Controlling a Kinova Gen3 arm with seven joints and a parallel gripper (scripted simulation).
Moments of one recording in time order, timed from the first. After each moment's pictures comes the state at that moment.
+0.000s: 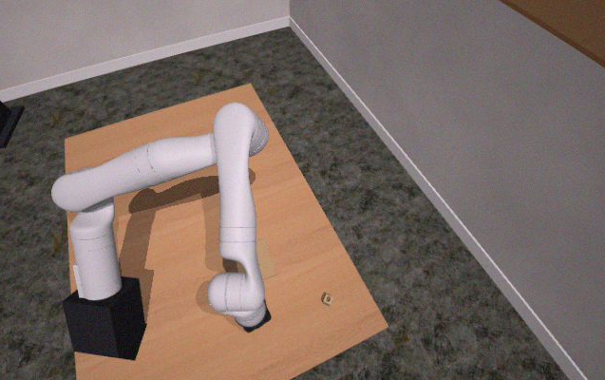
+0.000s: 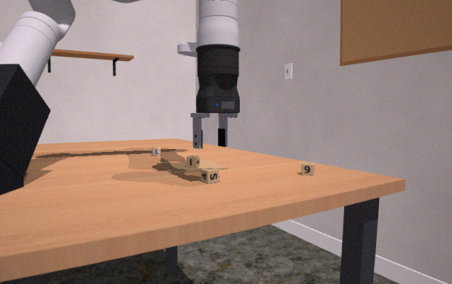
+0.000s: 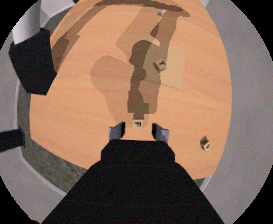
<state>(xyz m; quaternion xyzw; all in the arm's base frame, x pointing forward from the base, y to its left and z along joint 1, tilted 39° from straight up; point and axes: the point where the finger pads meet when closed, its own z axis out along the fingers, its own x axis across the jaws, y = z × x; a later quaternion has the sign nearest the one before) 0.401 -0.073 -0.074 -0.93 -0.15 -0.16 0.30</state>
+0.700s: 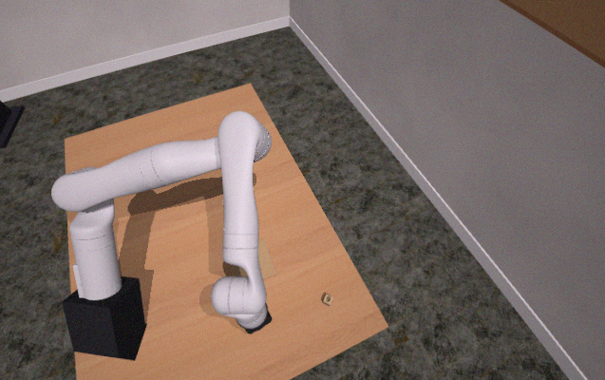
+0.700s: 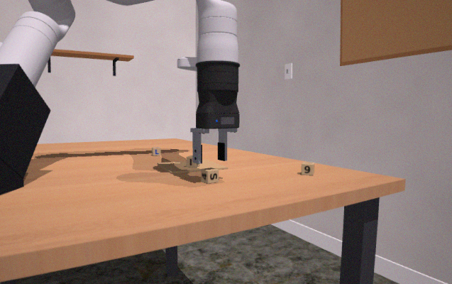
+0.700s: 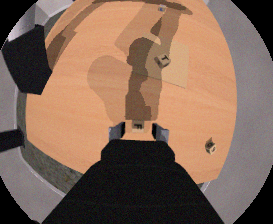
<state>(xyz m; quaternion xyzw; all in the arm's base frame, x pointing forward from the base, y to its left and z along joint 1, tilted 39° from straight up) 0.406 -0.056 -0.095 -0.93 -0.15 -0.16 0.30</state>
